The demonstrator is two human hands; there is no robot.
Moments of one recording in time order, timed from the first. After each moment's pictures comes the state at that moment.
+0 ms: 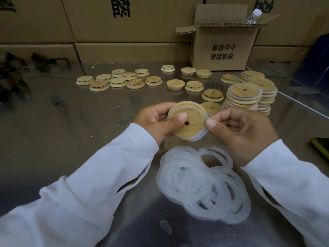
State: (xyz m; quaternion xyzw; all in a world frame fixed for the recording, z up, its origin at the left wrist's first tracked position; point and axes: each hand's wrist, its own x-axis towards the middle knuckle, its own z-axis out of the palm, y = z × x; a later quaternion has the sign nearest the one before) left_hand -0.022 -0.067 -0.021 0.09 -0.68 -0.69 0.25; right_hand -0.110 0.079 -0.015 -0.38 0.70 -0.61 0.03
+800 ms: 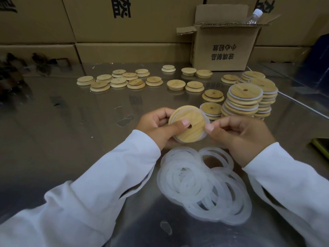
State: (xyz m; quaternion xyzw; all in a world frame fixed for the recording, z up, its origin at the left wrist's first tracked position) left_hand -0.025 -0.062 -0.030 0.12 -0.63 -0.72 0.25; right_hand -0.111 0.080 -0.021 -0.32 0.74 -0.59 0.06
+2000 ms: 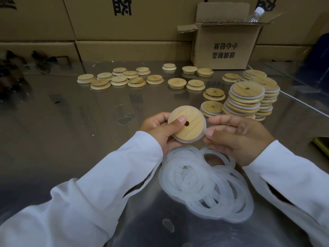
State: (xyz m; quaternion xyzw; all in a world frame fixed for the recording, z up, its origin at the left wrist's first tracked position) left_hand -0.029 -0.059 -0.036 0.17 -0.53 -0.80 0.23; right_hand -0.113 0.080 -0.020 -0.26 0.65 -0.67 0.26
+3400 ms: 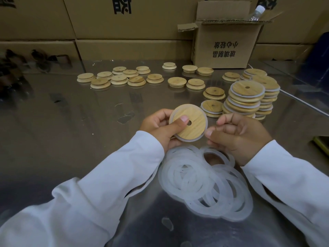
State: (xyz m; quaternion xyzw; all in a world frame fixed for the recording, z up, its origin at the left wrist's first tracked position) left_hand -0.028 -0.057 -0.038 0.18 -0.58 -0.76 0.25; right_hand -0.114 0.075 -0.027 -0.27 0.65 -0.69 0.21
